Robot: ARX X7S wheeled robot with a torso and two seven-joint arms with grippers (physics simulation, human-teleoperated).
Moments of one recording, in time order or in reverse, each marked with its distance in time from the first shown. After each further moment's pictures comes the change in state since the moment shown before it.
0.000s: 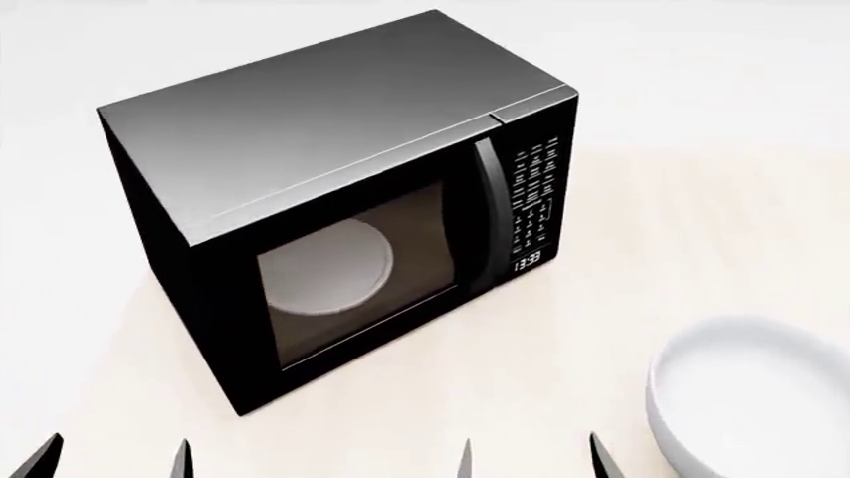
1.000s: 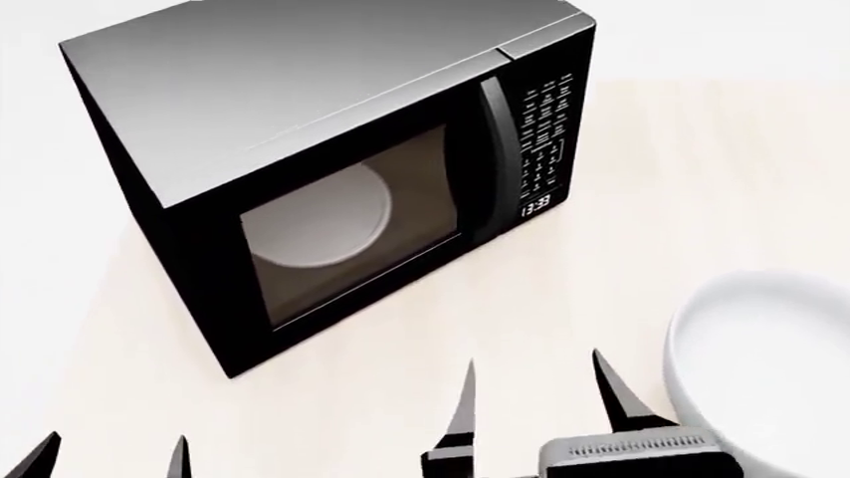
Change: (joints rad) left arm -0.014 -0.030 0.025 0.002 -0.032 -0.018 -0.047; right arm 0.193 0.066 -0.018 -0.046 0.077 0.204 0.010
